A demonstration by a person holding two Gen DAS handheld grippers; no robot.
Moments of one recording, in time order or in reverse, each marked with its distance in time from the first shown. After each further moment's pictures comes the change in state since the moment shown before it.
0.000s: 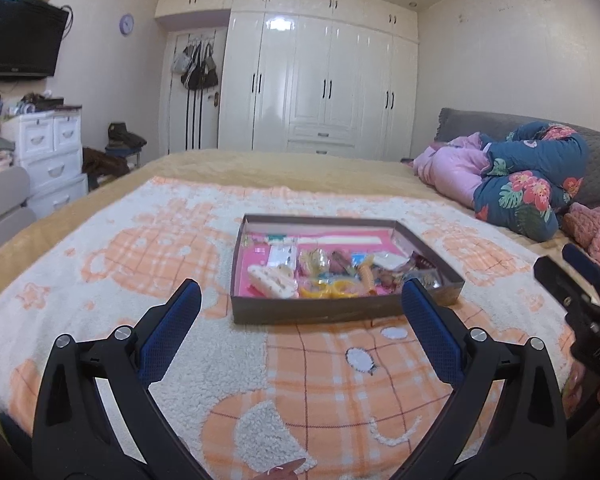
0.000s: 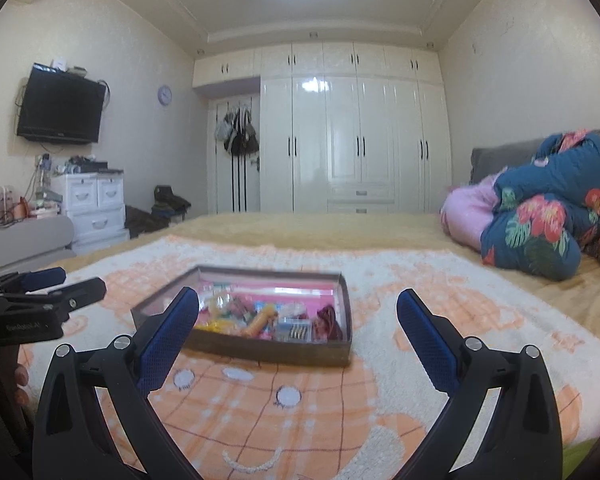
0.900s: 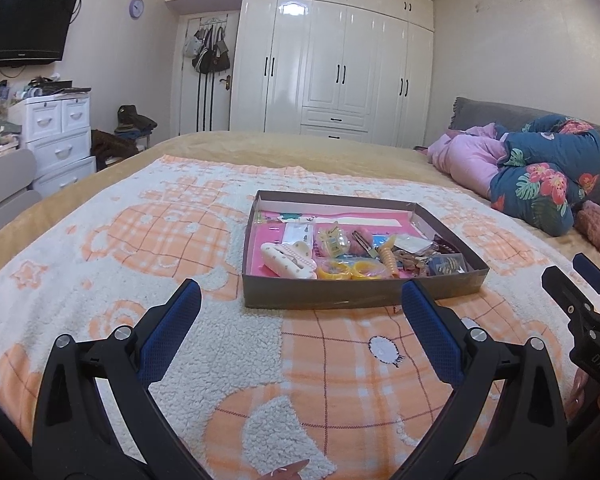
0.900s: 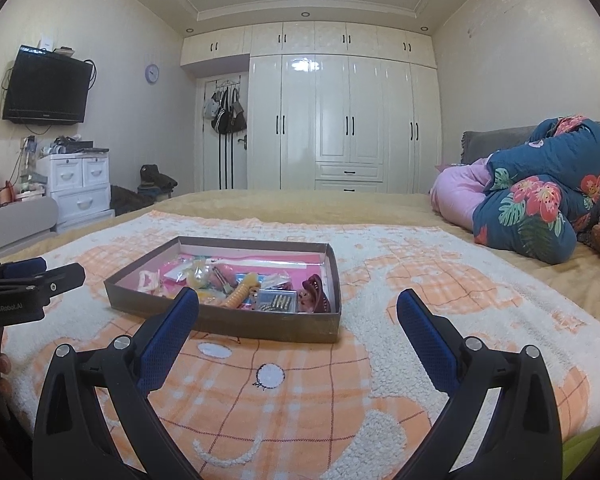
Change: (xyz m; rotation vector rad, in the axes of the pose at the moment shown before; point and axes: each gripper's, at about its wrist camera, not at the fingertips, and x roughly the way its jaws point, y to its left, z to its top) left arm 0.019 0.011 -0.012 -0.022 0.045 0.034; right arm 0.013 -0.003 -0.017 0.001 0.030 -0.031
